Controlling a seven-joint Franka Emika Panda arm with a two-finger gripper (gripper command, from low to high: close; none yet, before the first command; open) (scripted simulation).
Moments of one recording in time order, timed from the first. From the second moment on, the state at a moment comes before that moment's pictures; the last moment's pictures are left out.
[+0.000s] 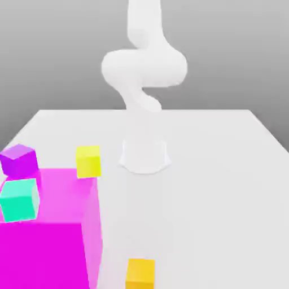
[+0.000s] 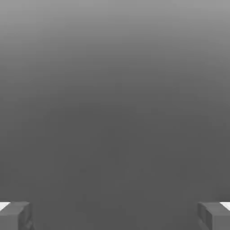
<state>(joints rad) 0.03 -0.73 -0.02 -2.31 -0.02 2.33 0.71</state>
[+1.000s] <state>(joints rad) 0.20 0.16 -0.20 -2.42 0.09 2.65 -0.64</state>
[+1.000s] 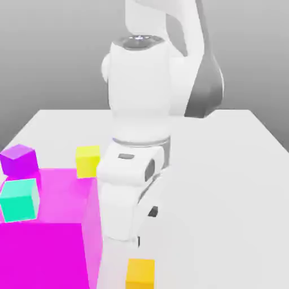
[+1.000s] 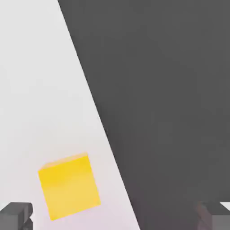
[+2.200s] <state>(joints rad) 0.10 -0.24 -0.25 -2.40 -0.13 2.23 -1.20</state>
